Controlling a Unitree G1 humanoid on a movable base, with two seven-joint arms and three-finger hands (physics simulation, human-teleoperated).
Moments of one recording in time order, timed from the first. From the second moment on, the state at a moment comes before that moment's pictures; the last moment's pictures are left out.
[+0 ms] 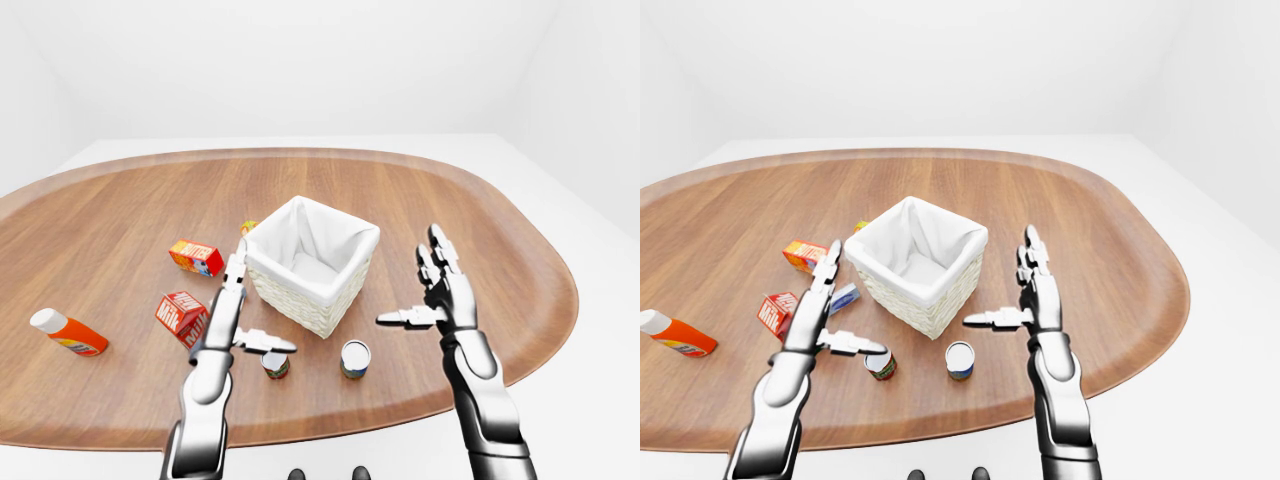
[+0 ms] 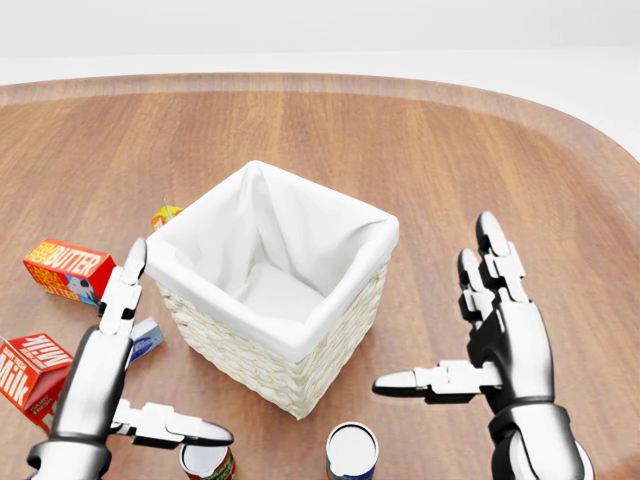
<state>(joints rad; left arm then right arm) 0.07 0.05 0.02 -0.26 0.40 0.08 -0.12 -0.01 -0.03 -0.08 -0.18 0.10 0.09 0.07</state>
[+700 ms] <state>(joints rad) 0.13 0.05 0.02 -0.26 0.45 0.03 -0.11 -0.01 -0.03 -0.08 -0.18 0.10 0.09 0.07</state>
